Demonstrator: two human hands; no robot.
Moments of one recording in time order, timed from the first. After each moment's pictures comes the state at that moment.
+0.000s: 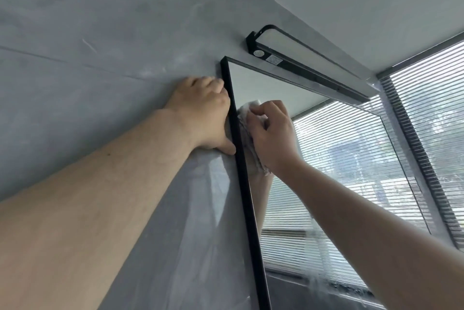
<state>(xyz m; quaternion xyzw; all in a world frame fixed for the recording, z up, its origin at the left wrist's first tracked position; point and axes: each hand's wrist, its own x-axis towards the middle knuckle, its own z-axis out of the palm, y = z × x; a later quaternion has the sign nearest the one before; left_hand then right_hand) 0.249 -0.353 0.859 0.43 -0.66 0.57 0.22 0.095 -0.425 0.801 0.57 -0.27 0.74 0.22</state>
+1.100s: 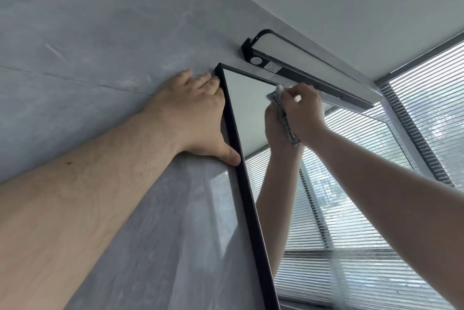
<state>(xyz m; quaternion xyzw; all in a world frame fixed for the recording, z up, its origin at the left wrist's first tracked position) 0.249 -0.379 0.887 0.44 -0.63 0.61 0.18 0.017 -0.466 0.886 0.48 -0.31 0.79 0.20</state>
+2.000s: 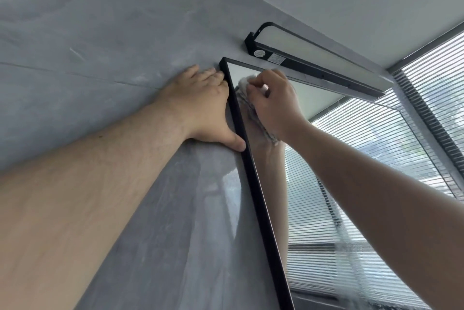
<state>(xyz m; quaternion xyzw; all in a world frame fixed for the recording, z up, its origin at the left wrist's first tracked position) 0.250 -0.375 0.886 0.42 -0.64 0.61 0.20 0.087 -0.434 0.862 0.57 -0.21 0.75 0.27</state>
